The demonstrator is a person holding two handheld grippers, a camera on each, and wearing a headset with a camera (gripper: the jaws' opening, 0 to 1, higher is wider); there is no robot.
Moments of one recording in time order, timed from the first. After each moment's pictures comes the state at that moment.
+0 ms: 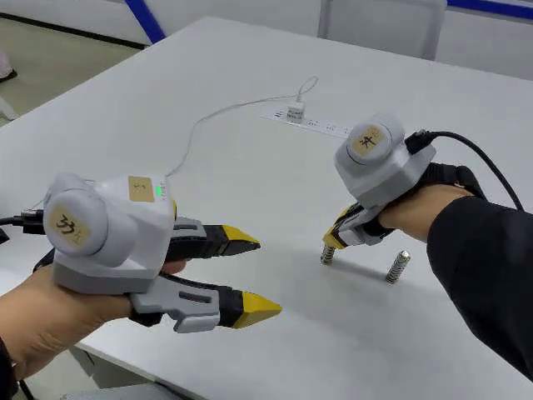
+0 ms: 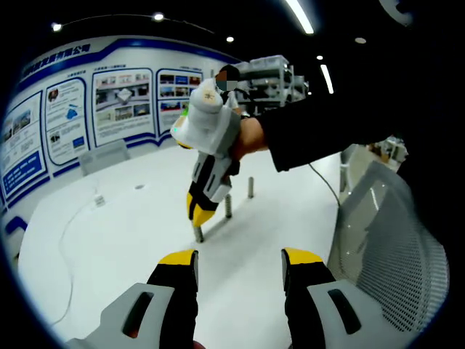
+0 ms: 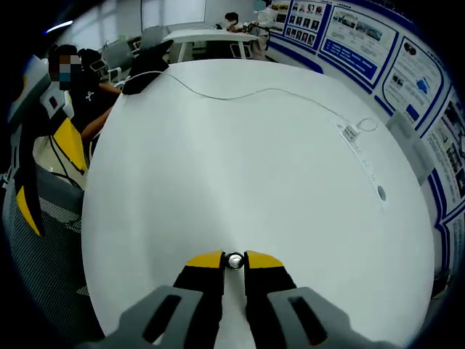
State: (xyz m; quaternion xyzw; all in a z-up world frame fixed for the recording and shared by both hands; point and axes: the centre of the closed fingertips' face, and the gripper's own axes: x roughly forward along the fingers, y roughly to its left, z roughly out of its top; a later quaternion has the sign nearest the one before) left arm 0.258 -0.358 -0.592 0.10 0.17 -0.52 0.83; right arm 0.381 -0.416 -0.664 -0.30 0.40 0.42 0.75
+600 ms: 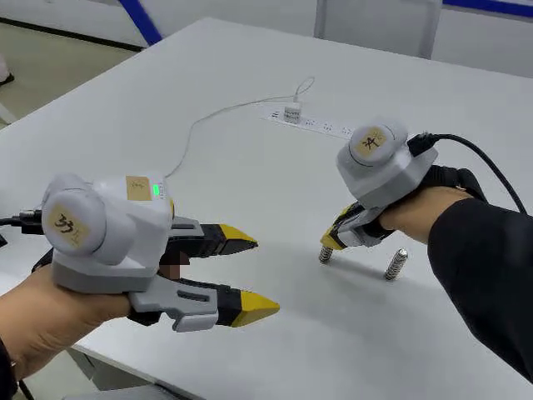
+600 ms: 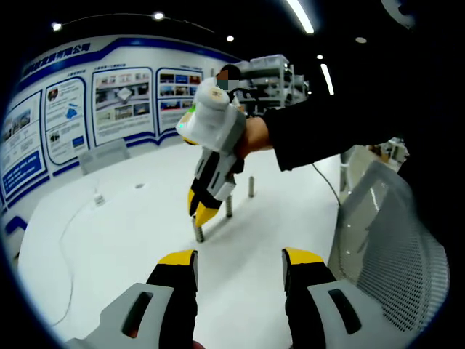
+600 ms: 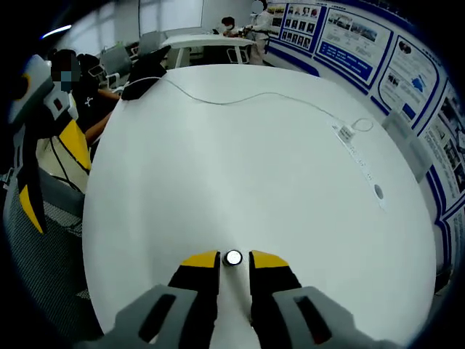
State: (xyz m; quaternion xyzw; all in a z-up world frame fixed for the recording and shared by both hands) left arm 0.260 -0.358 -0.592 0.10 0.17 -0.52 0.83; right arm 0.379 -0.422 -0.655 -0.29 0.39 0.42 0.77
